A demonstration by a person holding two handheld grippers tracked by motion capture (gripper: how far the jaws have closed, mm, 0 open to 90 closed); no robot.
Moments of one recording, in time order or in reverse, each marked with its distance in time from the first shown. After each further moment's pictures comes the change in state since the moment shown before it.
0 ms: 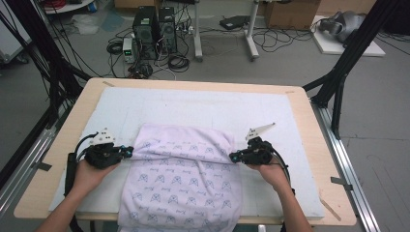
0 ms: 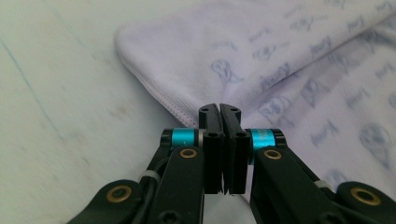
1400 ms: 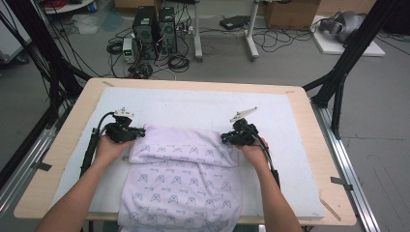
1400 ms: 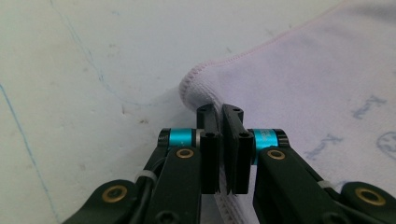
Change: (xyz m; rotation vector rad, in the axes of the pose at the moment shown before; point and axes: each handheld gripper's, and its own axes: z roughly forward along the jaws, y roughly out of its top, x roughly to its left) left arm 0.047 0.057 0.063 0.059 0.062 -0.088; right arm -0.041 0.053 0.038 -0.011 -0.183 -0.008
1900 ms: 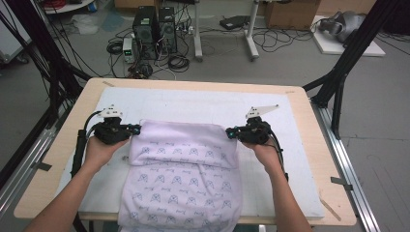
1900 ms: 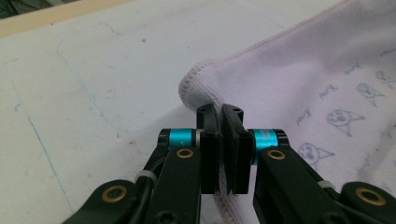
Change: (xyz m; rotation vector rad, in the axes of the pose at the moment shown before) left arm -0.020 0.004 -0.052 -0.143 -0.051 0.051; right arm 0.015 0.002 -0.058 -0.187 0.091 -0.005
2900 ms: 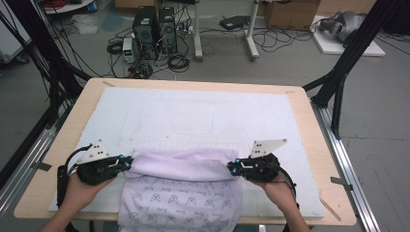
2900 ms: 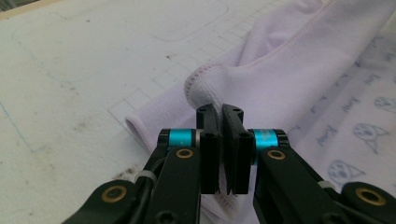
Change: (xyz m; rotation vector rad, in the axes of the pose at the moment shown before) left arm -0.066 -0.066 -0.062 -0.018 -0.061 0.130; right arm 0.087 -0.049 -0.034 0.028 0.100 -0.146
